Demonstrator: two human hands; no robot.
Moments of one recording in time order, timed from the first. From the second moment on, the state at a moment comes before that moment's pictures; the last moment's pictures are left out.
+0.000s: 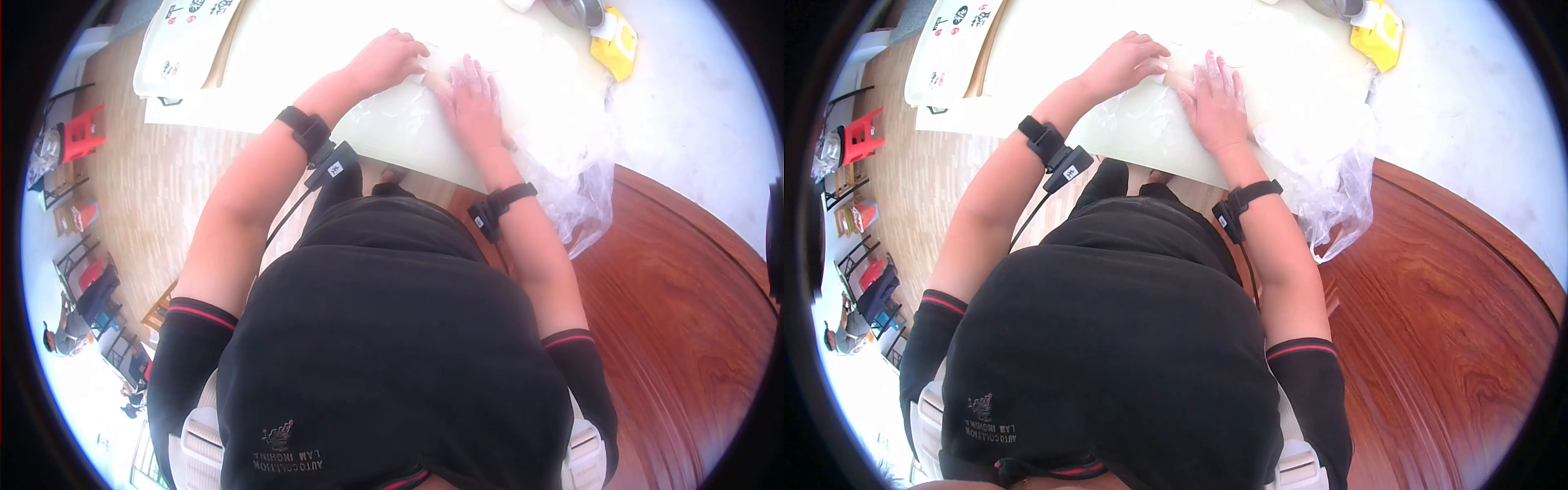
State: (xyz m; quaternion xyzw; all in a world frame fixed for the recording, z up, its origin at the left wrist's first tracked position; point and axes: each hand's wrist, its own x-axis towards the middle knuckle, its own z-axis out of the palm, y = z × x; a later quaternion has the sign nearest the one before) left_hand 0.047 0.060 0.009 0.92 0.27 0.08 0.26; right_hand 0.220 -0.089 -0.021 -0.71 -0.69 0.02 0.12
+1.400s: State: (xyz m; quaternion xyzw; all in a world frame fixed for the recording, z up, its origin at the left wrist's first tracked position) left_hand 0.003 0.028 -0.001 0.94 0.16 0.25 0.18; right_hand 0.206 -0.101 -0.017 -0.67 -0.69 0.10 0.25
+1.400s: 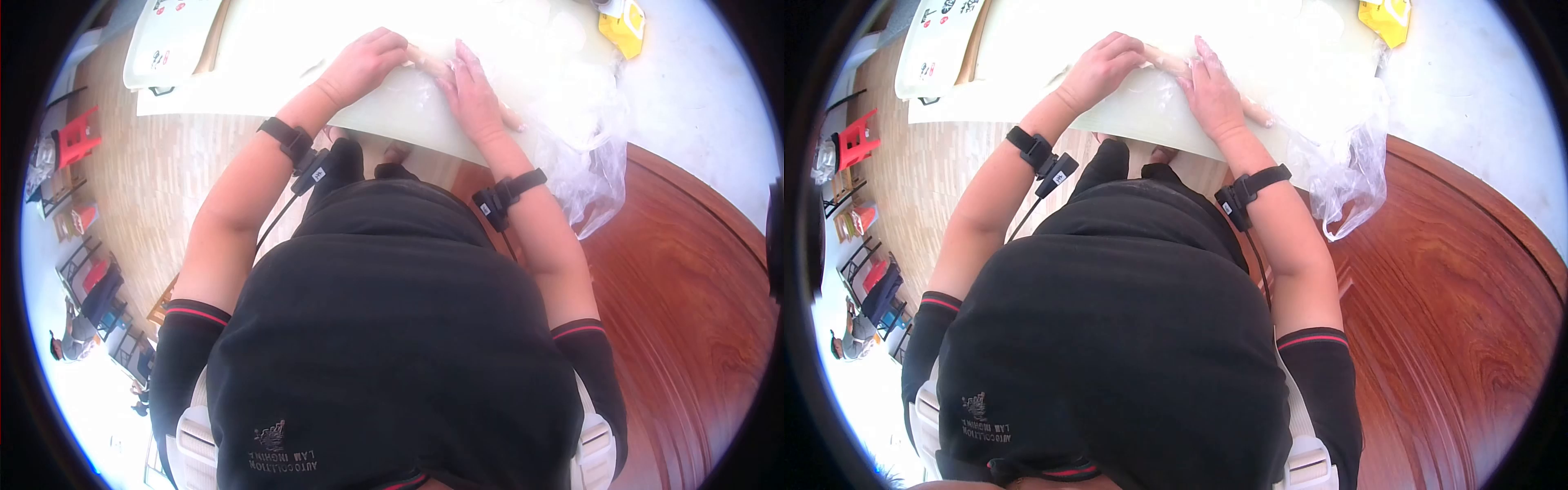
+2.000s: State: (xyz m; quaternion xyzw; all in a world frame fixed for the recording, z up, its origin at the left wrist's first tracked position) left_hand -0.015 -0.001 -0.022 0.93 0.17 0.27 0.15; right_hand 0.215 -0.091 -0.014 -0.73 -0.66 0.12 0.17
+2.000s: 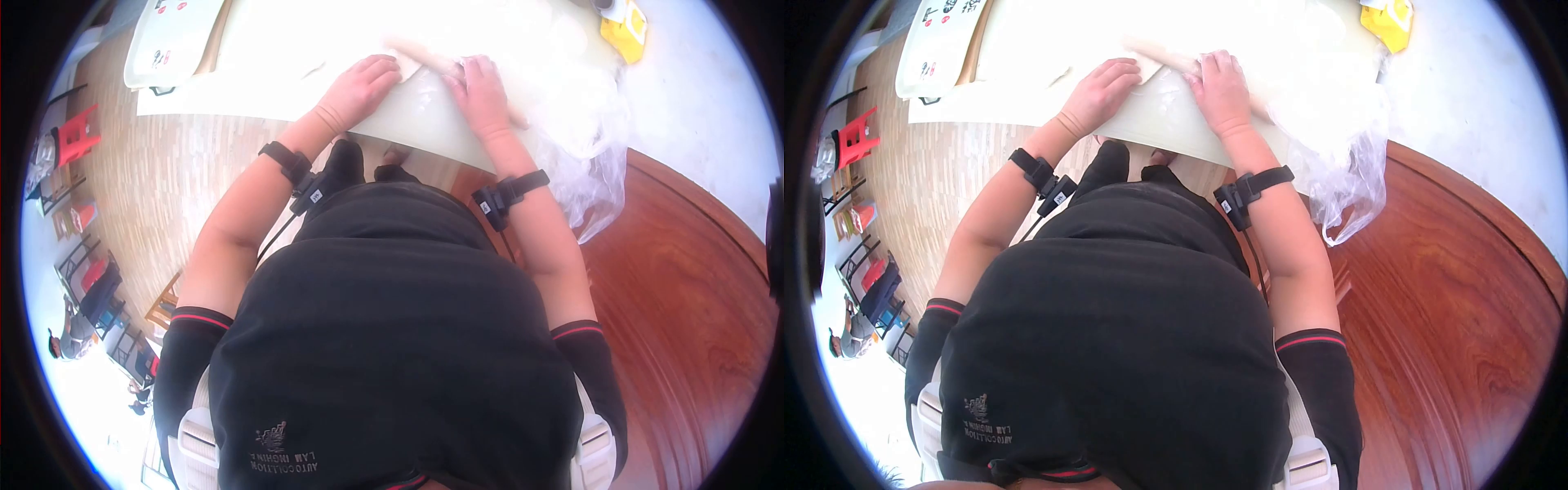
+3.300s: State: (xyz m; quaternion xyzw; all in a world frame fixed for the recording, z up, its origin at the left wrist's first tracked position) left_hand -0.018 -0.028 -0.026 0.94 0.26 0.15 0.16; right_hand 0.204 -0.117 0.016 -0.71 -0.65 0.19 0.20
